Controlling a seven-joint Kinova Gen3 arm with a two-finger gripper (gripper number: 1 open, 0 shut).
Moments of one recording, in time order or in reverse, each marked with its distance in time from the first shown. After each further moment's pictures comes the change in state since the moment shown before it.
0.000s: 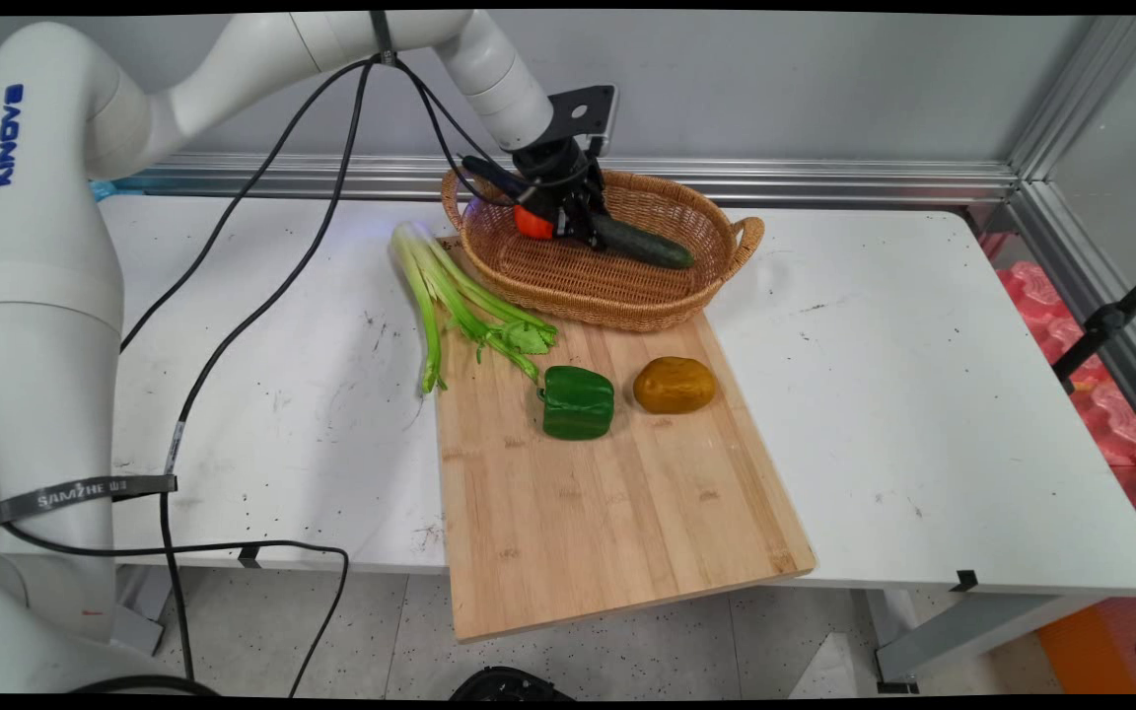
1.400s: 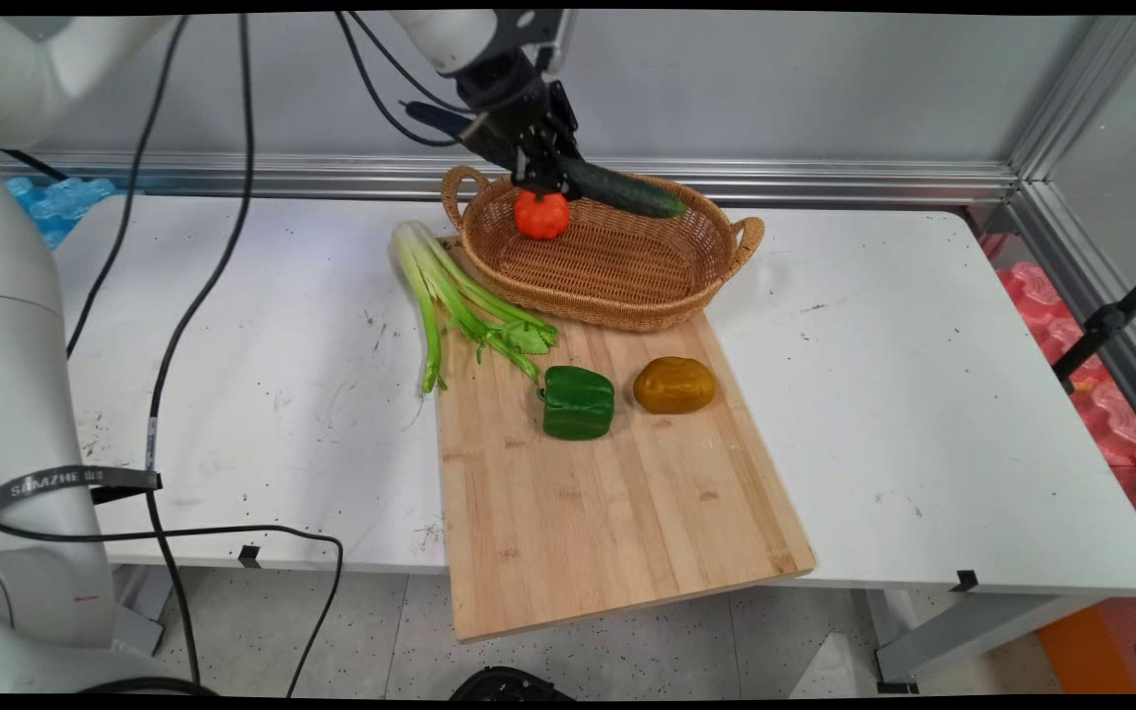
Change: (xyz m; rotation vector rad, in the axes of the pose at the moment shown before) arm 0.018 0.032 -0.130 0.036 0.043 0.008
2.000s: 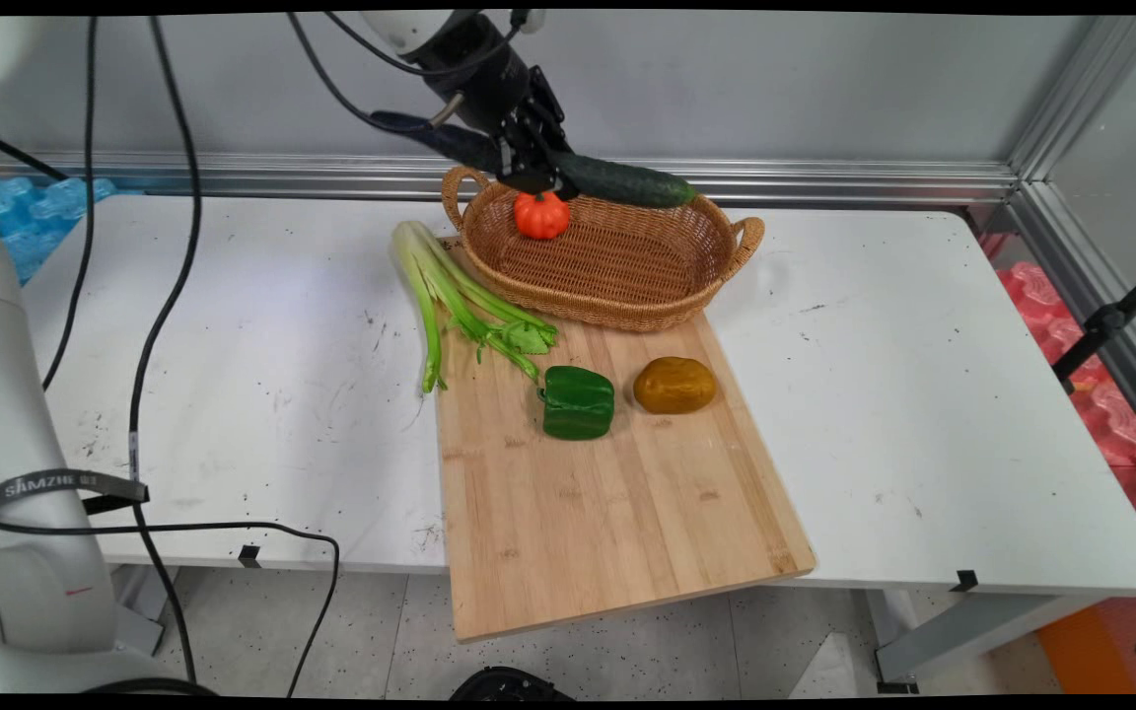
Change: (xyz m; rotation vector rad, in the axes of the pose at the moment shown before) arm 0.023 0.050 -0.057 -0.014 0.054 -0.141
